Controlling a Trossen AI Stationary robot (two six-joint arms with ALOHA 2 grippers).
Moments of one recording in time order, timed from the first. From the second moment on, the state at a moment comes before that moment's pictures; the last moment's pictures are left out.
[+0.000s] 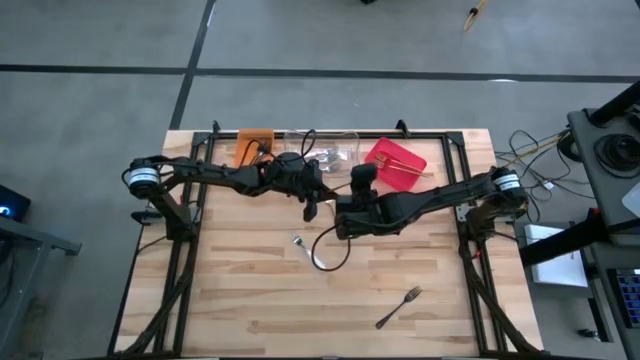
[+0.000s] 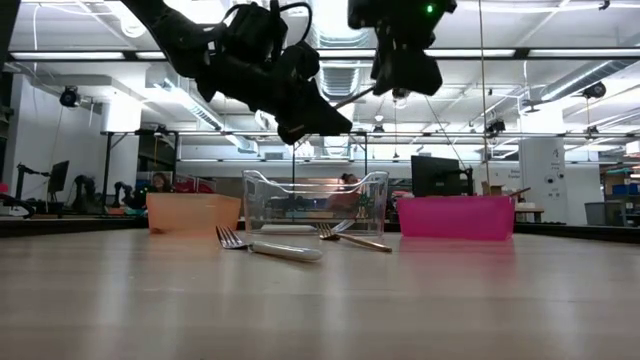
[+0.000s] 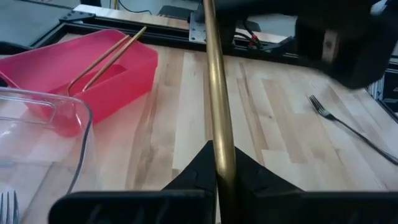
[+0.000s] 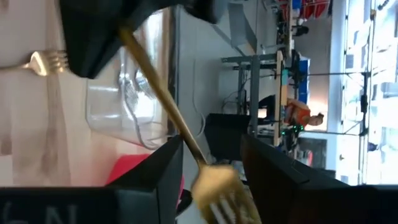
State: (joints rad) left arm 0.25 1.67 0.92 0.34 0.30 -0.03; right arm 0.17 1.75 1.49 -0.93 1.04 -0.24
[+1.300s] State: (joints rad) left arm 0.26 1.67 0.65 0.96 0.35 -0.24; right arm 0.18 1.49 1.39 -0.59 0.79 -0.20
